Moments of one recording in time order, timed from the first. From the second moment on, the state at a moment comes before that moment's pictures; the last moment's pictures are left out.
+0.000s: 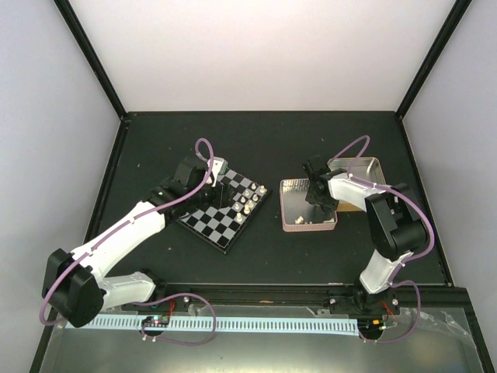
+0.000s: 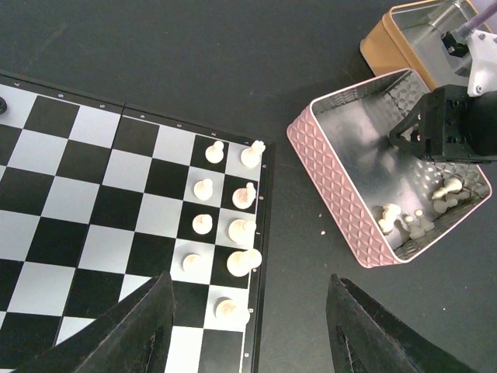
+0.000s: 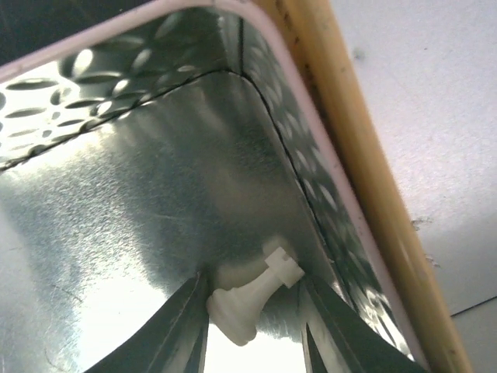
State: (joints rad) left arm -0.56 1.17 0.87 -0.41 0.16 -0.33; right arm 0.40 1.73 0.98 -0.57 0.27 0.74
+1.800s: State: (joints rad) left arm -0.54 1.12 0.91 -0.06 0.90 -0.74; right arm 0.56 1.18 0.86 0.11 -1.03 0.40
